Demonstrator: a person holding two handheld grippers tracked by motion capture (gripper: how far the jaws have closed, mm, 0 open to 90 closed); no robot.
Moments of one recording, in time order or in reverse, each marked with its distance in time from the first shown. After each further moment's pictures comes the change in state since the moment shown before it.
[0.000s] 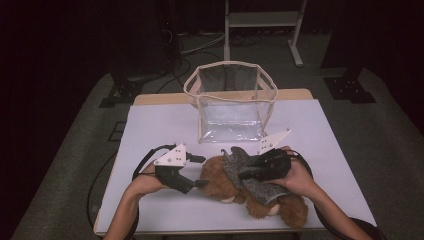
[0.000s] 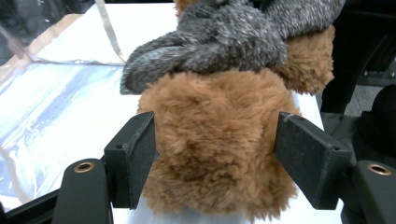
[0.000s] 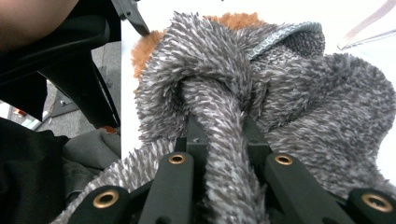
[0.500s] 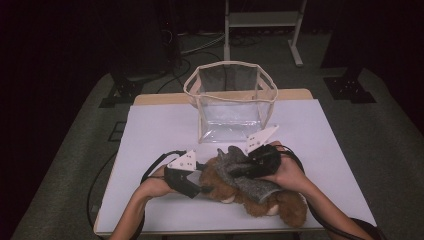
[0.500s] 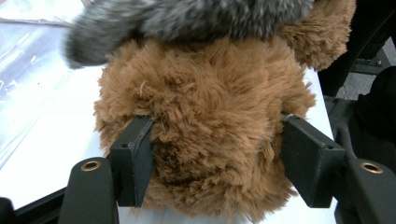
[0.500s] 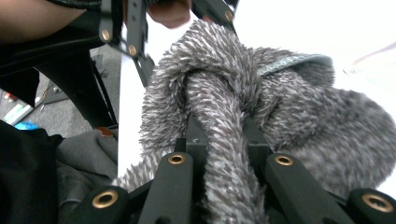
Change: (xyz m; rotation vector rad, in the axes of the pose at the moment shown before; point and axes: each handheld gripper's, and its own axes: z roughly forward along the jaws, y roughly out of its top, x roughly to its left) left arm -0.003 -0.015 0.032 0.101 -0.042 -0.035; right arm 0.008 0.032 0.014 0.046 -0.005 -0.079
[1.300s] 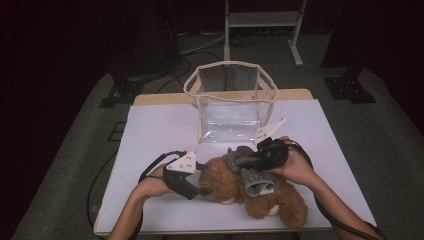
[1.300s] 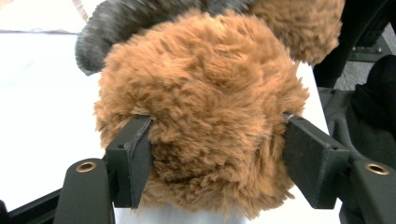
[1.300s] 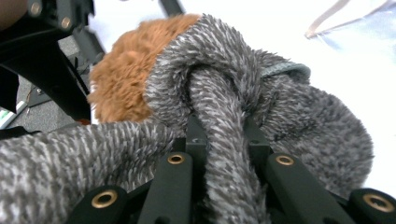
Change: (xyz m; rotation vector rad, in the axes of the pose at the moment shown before) left arm -0.003 0.011 -0.009 0.014 -0.020 0.062; right arm -0.020 -0.017 -0.016 0.043 -0.059 0.087
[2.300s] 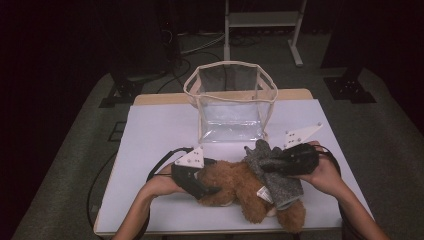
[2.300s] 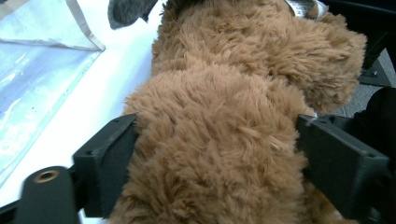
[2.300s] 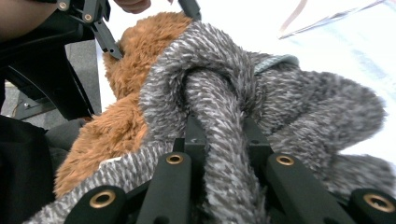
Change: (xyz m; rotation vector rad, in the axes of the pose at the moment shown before) left arm 0.003 0.010 0.020 -0.028 0.020 -0.087; right arm 0.010 -0.035 -0.053 -0.087 -0.067 0.008
